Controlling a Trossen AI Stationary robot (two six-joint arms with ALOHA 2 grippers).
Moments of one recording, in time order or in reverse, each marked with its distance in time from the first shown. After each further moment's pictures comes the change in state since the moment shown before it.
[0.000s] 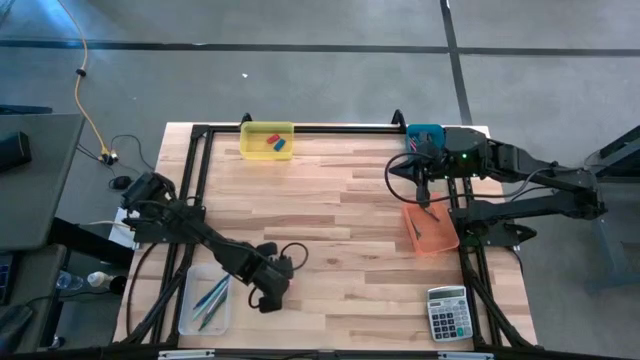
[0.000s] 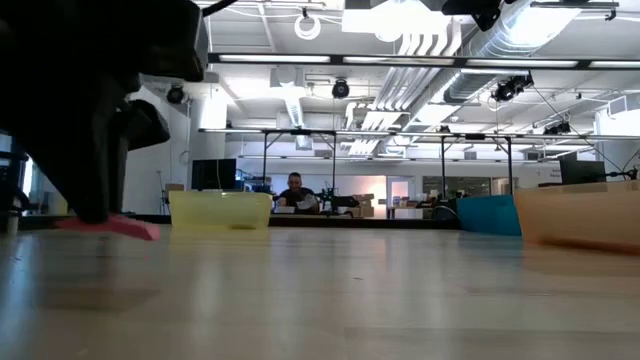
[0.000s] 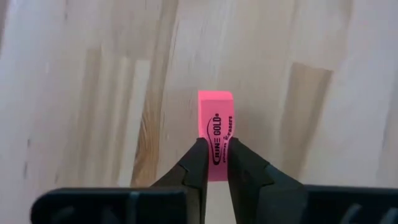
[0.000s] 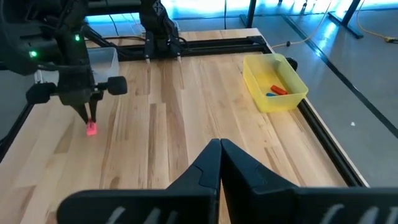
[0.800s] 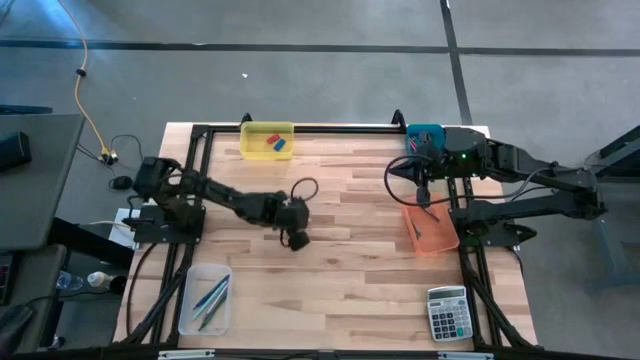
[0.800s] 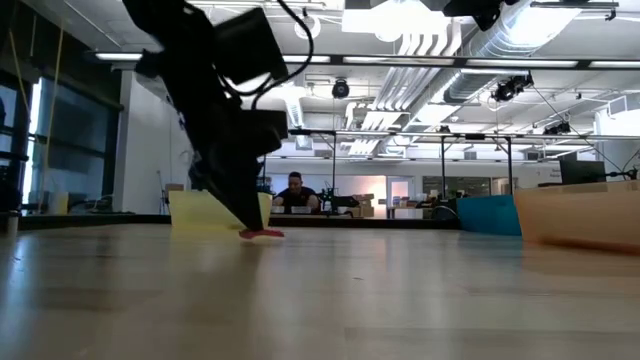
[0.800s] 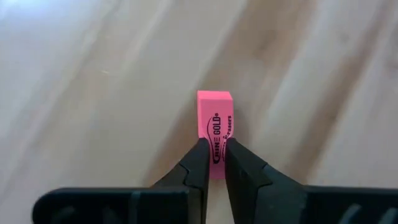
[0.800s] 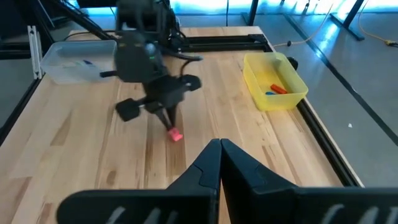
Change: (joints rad) left arm 0.482 -0.007 -0.106 0.191 -0.117 0.187; right arm 0.000 0.001 0.000 -0.013 -0.002 -0.034
